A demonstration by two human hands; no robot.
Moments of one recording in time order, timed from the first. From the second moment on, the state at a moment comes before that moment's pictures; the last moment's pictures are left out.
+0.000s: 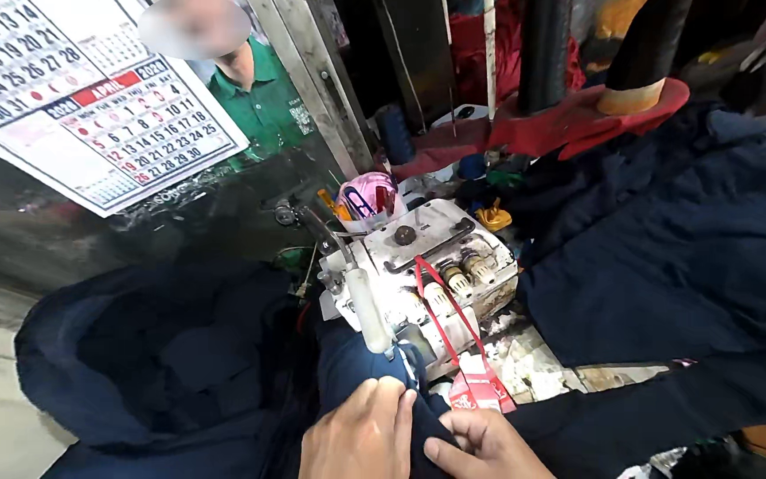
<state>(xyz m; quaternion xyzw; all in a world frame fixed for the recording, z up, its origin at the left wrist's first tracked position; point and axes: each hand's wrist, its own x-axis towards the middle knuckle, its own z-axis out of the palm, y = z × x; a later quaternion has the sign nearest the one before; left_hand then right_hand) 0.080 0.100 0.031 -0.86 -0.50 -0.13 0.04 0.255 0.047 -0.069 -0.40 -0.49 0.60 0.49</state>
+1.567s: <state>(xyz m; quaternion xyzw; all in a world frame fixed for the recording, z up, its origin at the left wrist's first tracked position) 0.037 0.123 0.016 -0.79 -0.58 -0.19 -0.04 0.194 0.052 -0.049 -0.45 -0.73 0.42 0.28</state>
